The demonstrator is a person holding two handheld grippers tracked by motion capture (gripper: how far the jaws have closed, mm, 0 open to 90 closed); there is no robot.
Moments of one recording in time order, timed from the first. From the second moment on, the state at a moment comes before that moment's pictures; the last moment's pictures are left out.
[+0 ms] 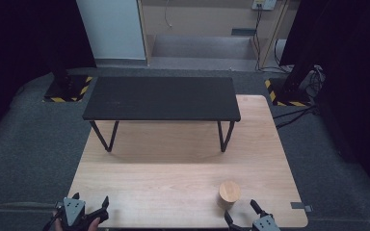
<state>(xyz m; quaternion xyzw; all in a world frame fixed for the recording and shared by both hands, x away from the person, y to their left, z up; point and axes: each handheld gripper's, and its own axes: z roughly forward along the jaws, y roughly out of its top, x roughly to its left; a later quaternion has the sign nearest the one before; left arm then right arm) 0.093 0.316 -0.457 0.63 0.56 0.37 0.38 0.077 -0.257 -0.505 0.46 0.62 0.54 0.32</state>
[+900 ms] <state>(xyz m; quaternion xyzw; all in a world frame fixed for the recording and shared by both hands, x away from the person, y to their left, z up) 0.090 0.318 -0.457 0.63 0.56 0.37 0.39 0.092 -0.245 -0.505 0.46 0.63 0.54 0.31</state>
